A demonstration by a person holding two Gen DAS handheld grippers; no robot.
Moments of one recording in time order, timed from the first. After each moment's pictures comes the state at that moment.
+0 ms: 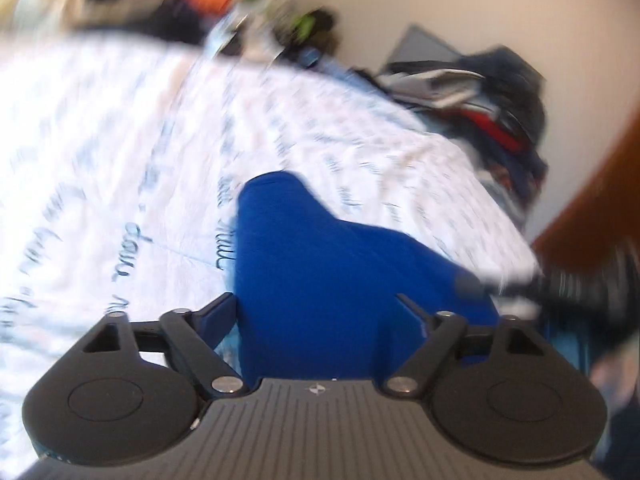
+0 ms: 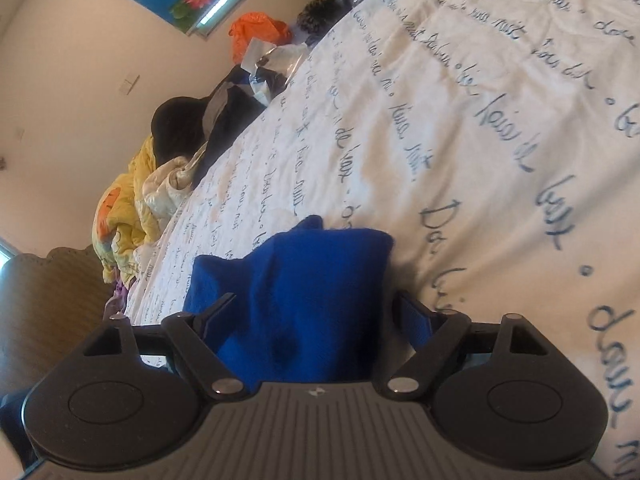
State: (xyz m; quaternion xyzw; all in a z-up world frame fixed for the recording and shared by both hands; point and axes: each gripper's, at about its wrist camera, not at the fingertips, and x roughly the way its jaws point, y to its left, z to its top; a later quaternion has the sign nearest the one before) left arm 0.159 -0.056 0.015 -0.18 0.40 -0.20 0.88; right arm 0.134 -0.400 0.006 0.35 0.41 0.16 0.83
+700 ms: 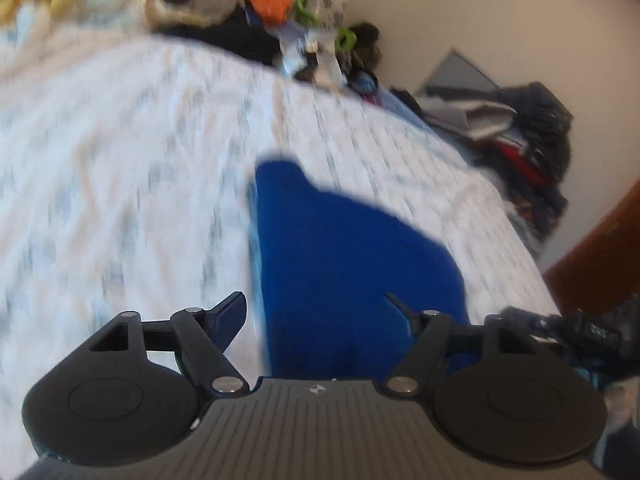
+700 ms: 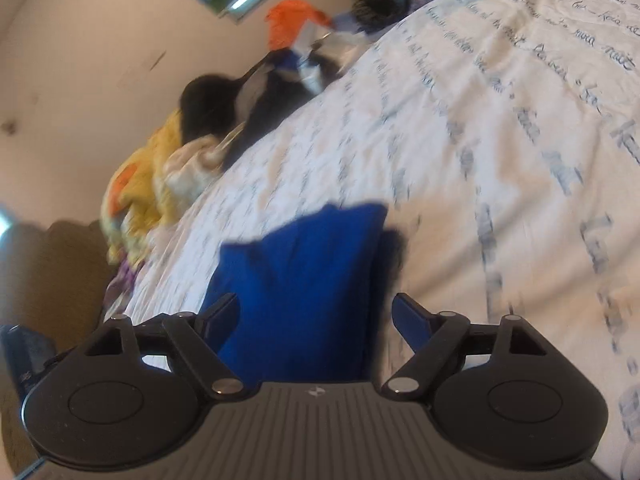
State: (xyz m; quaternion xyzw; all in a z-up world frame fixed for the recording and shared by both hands) left arm 0.110 0.058 0.044 -0.21 0.41 -0.18 0.87; right arm 0.123 -0.323 0.036 0.30 0.41 0.20 0.84
